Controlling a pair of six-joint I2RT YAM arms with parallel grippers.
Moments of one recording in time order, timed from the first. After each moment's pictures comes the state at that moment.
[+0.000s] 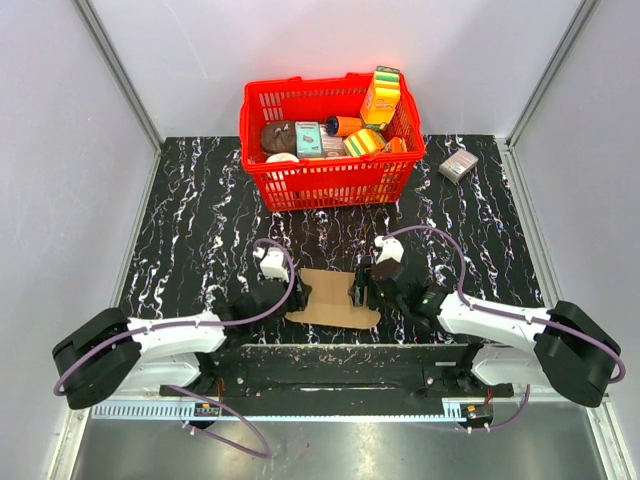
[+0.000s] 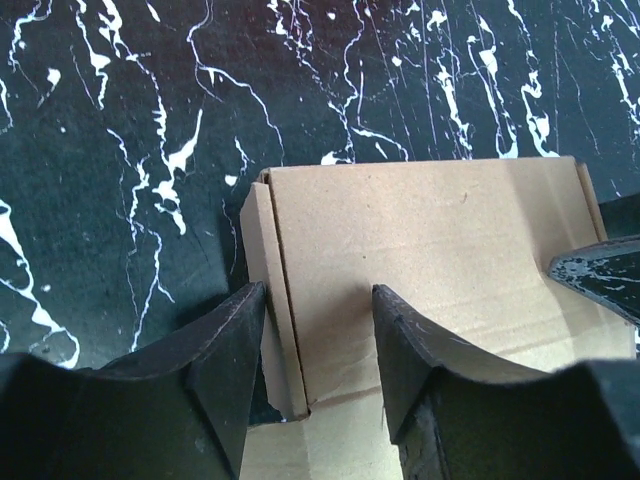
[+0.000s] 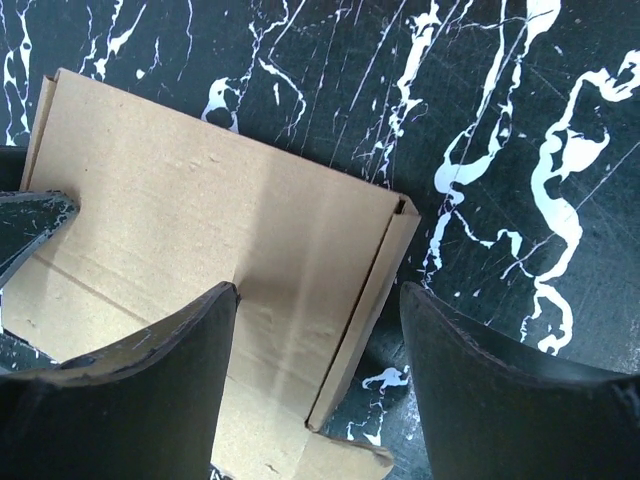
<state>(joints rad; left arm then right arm) -0.99 1.11 0.26 0.34 -0.44 -0.66 0.91 1.21 0.51 0.00 0.26 0.67</state>
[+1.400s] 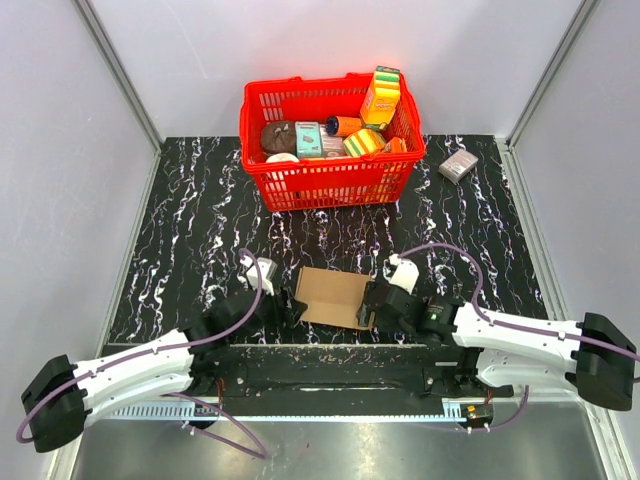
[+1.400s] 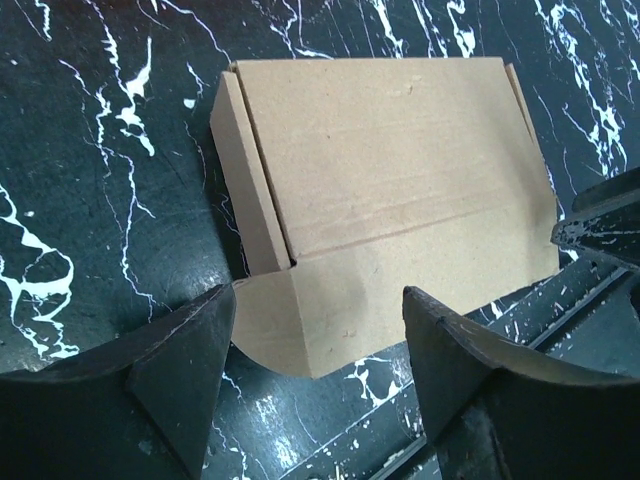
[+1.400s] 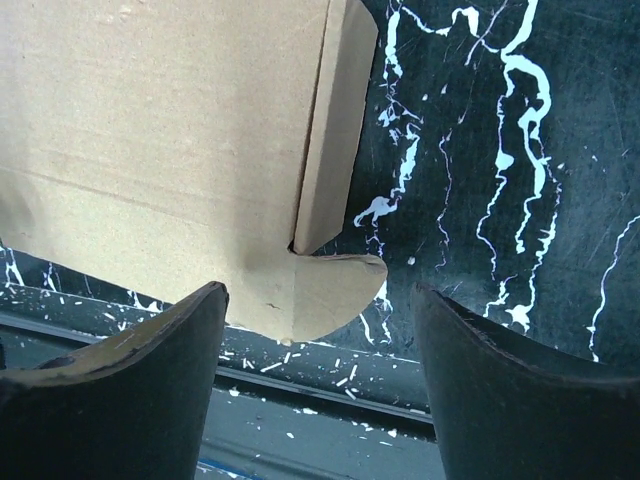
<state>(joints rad) -0.96 0.71 0.20 0.04 -0.23 -0.61 1.13 1.06 0.57 -0.46 0.41 1.09</state>
